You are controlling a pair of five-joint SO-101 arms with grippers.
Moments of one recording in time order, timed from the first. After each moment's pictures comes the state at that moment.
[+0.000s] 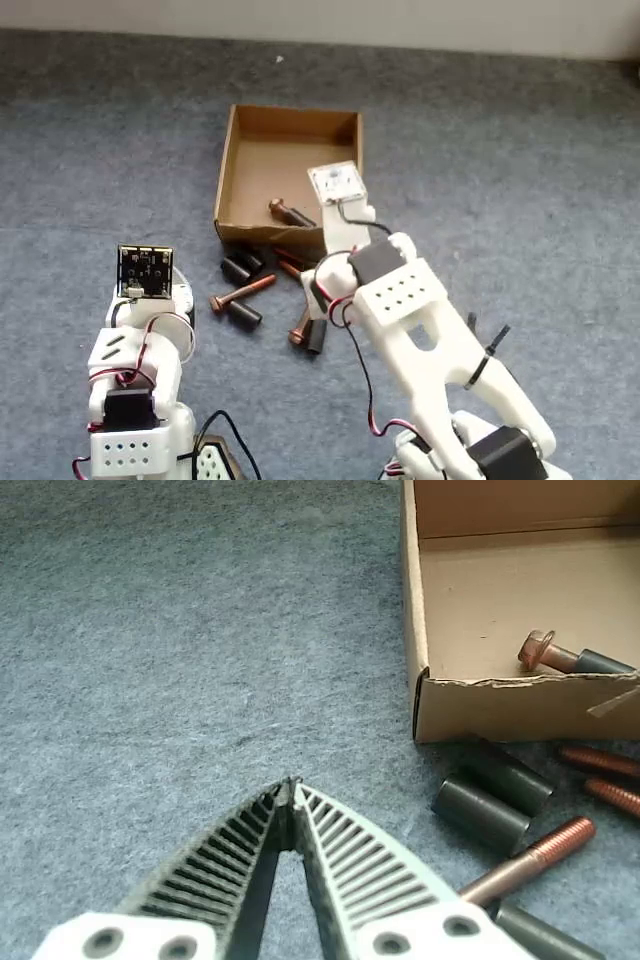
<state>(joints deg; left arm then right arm) -10.4 -104.1 96.0 49.1 -2.8 -36.6 -22.6 35.5 67.9 -10.8</state>
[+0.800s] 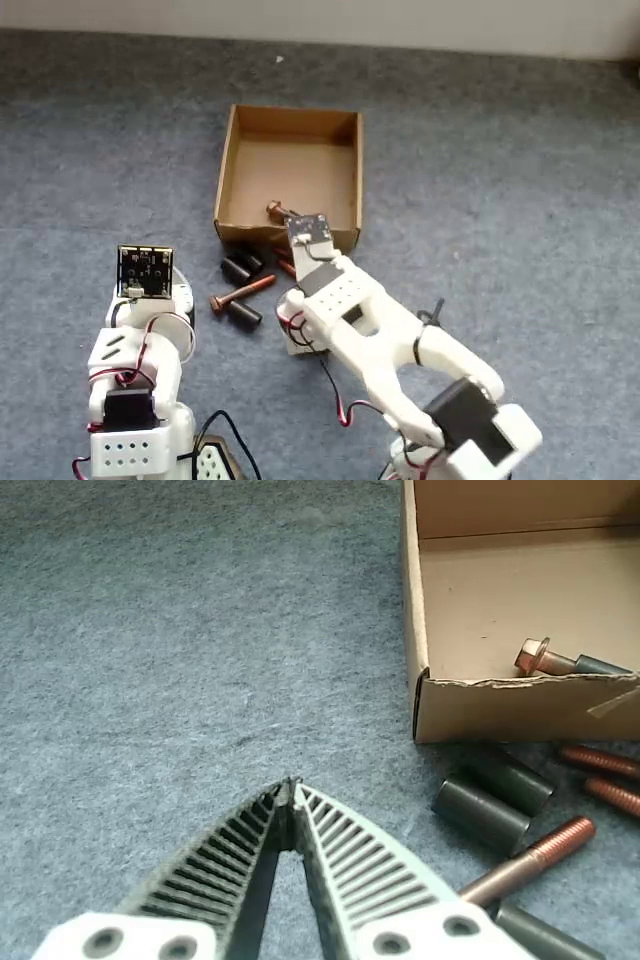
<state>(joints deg) -10.4 -104.1 96.0 49.1 -2.8 -45.3 -3.8 39.9 60.3 -23.5</state>
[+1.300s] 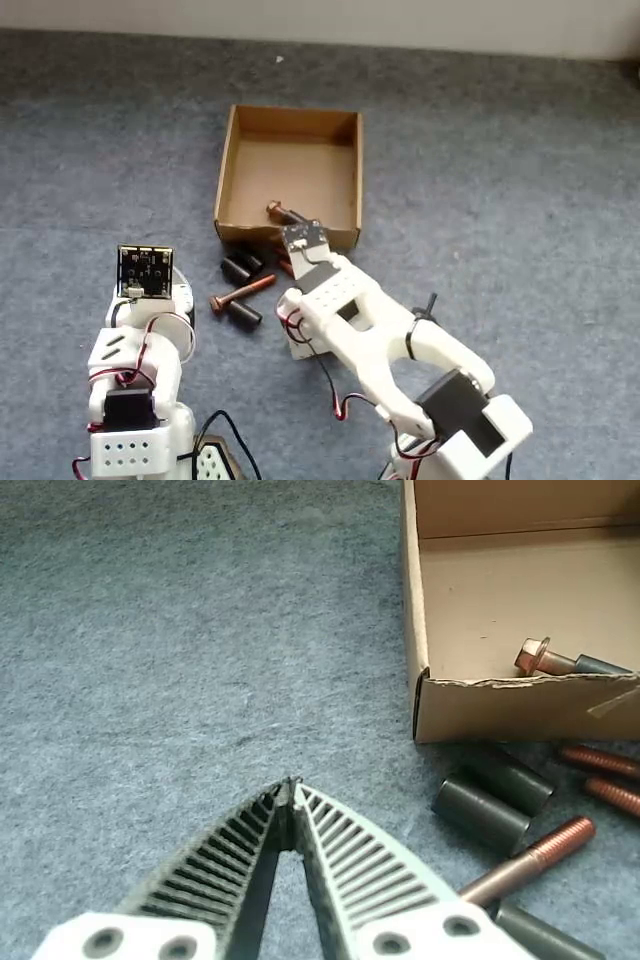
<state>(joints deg) -10.4 -104.1 96.0 49.1 -2.8 -44.9 -0.4 39.2 60.5 -17.3</state>
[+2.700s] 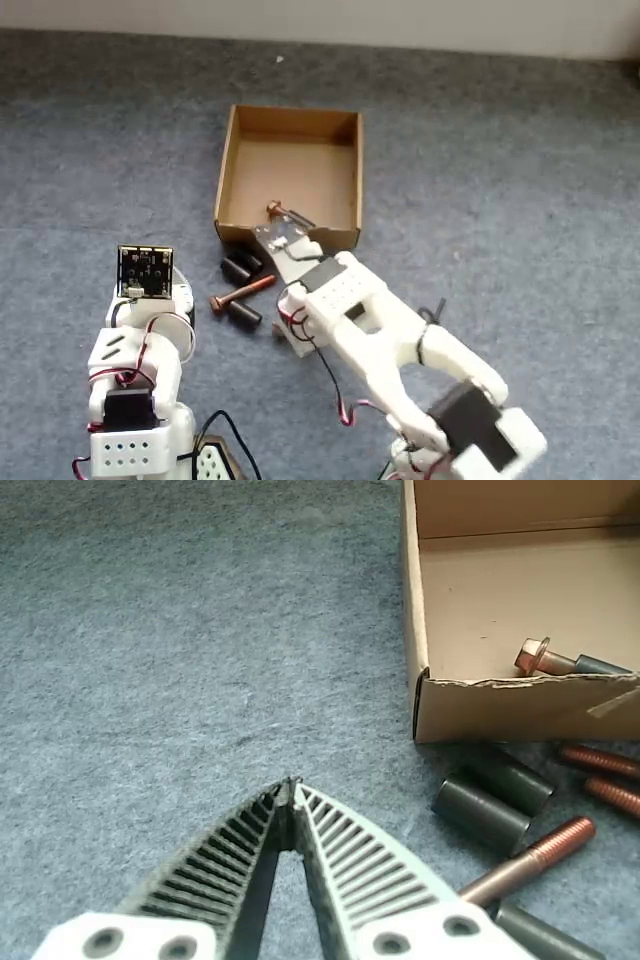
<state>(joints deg) -10.4 -104.1 96.0 49.1 -2.8 -45.3 -8.6 38.5 59.2 -0.8</state>
